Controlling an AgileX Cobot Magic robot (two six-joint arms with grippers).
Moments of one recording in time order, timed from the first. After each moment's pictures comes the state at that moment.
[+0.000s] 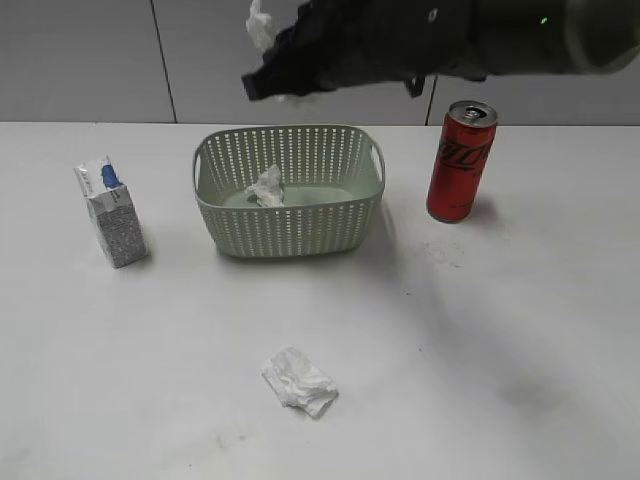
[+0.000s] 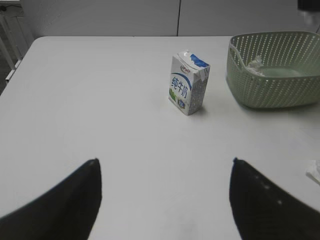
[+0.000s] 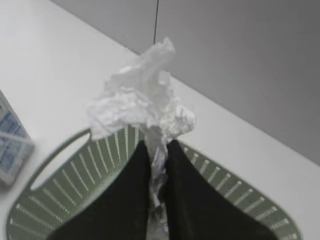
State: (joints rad) left arm 0.04 -0.01 -0.51 -0.26 1.03 0.23; right arm 0.65 2.00 -1.45 0.38 -0.01 -0.43
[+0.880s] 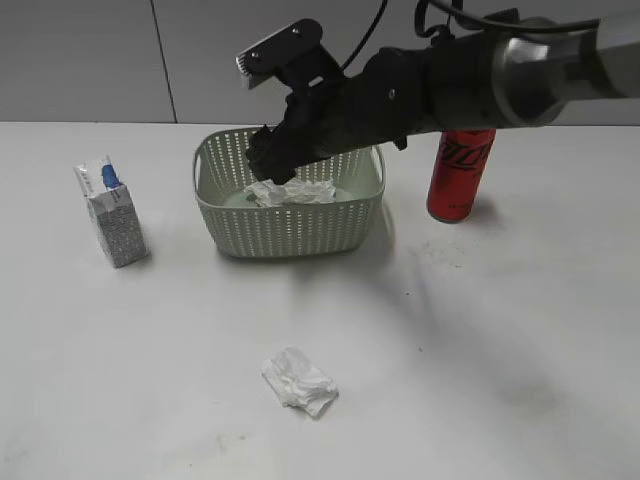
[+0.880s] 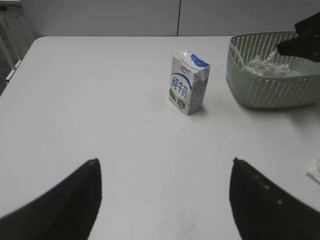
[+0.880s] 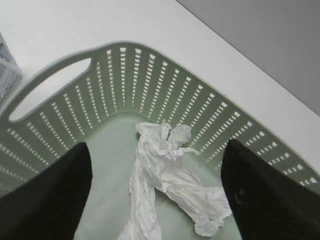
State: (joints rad) left arm 0.04 -0.01 -0.51 -0.26 1.03 0.23; right arm 0.66 2.10 -1.45 0.27 0.06 -0.42
